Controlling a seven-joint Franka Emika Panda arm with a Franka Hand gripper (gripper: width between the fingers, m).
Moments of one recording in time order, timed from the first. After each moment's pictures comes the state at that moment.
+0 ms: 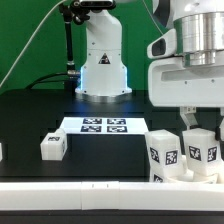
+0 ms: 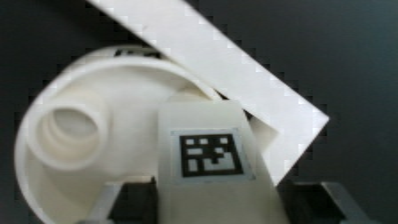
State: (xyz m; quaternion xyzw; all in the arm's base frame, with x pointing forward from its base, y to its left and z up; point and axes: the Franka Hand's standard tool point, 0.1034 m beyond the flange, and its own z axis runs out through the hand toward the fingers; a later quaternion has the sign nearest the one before) arm 0.629 0.114 0.081 -0.86 0.50 -0.08 0.08
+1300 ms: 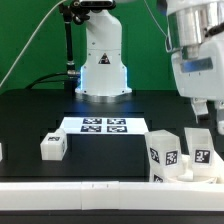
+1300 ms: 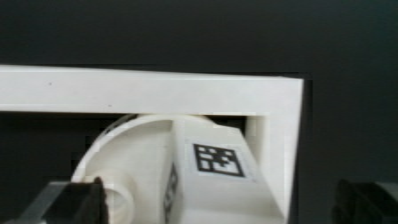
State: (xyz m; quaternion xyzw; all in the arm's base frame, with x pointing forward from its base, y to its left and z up) arm 0.630 0.120 0.104 -0.72 0.68 -0.03 0.14
